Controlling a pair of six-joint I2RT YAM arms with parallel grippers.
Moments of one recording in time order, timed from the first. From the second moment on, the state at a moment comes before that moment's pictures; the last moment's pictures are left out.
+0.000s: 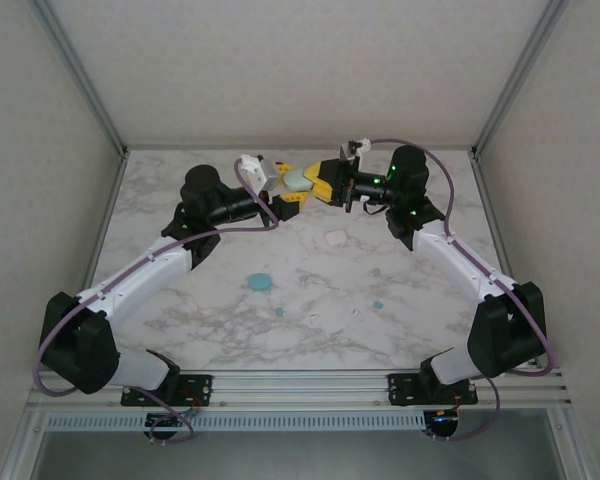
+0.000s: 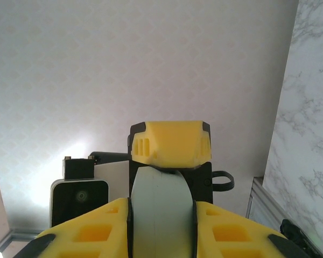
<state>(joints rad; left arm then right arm) -0.53 1.38 1.05 0.38 0.75 0.06 0.42 1.46 1.15 0.36 -1.00 1.51</state>
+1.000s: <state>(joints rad) -0.53 1.38 1.09 0.26 0.80 0.08 0.42 1.47 1.23 0.15 -1.07 1.32</state>
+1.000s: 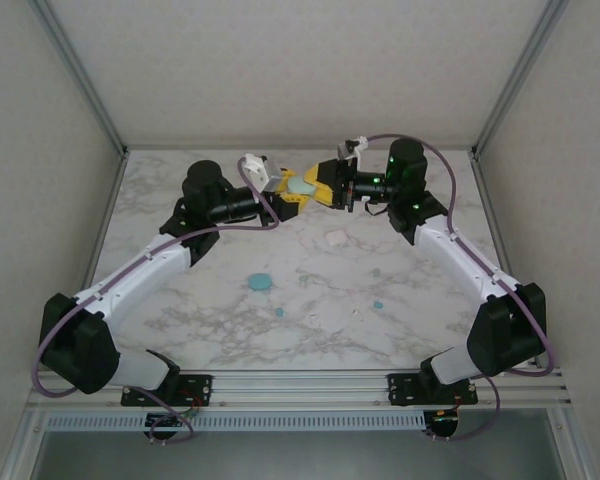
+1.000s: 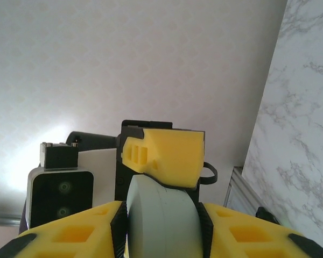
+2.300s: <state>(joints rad) -0.53 1.39 1.07 0.45 0.78 -0.02 0.41 1.46 1.09 0.61 -0.98 1.68</state>
